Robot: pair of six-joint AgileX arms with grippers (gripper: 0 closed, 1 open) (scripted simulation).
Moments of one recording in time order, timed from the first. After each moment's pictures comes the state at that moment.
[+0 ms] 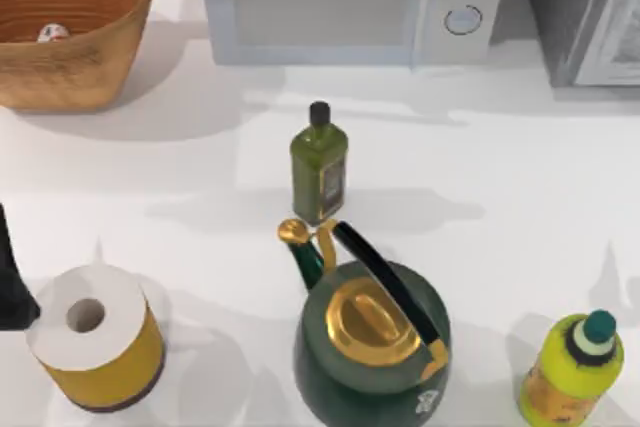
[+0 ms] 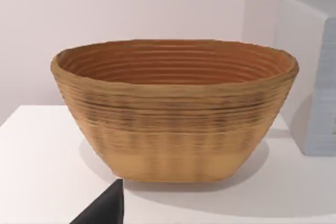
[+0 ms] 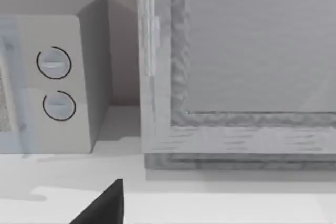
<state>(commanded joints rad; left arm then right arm) 0.00 0.00 0.00 0.00 0.00 0.00 0.00 0.00 0.00 0.00 0.00 0.00</state>
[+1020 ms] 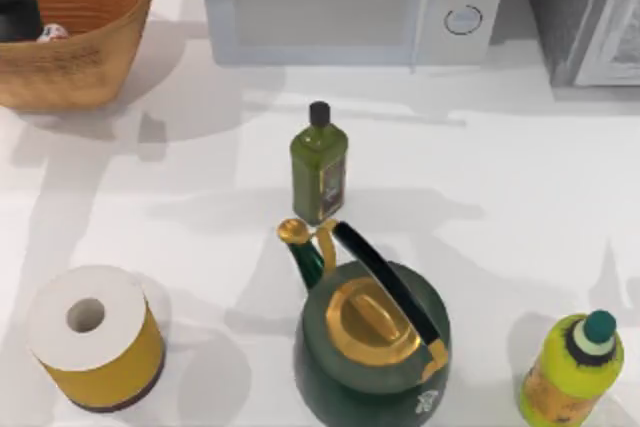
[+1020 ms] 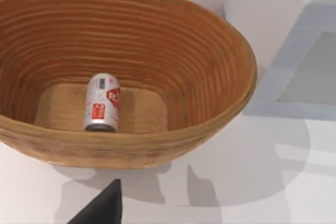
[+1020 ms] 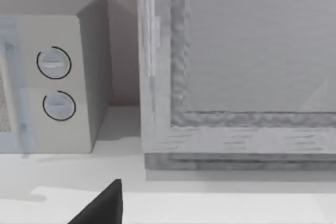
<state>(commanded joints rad) -0.02 1.16 1.05 -0.43 0.11 -0.12 0.00 0.00 0.00 0.00 0.00 0.00</state>
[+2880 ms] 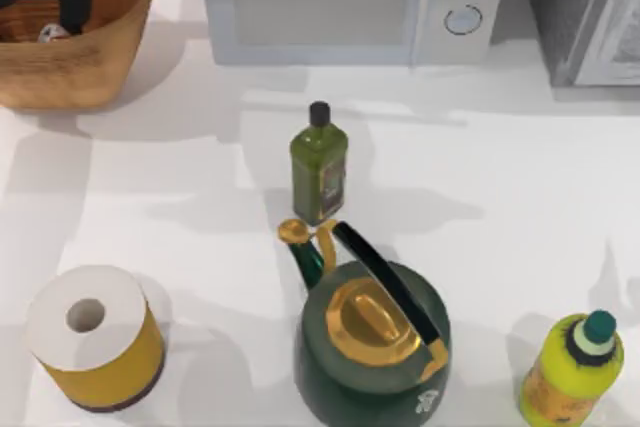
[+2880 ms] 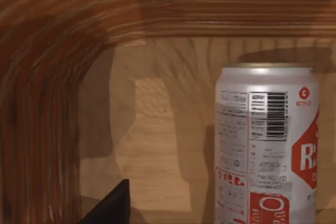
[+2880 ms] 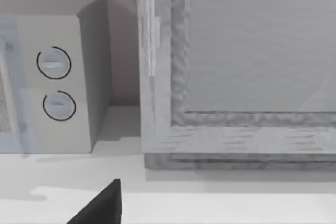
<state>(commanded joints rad) 0.06 2.52 2.38 -1.13 0.08 0.08 0.00 0.00 0.00 0.00 0.00 0.00</state>
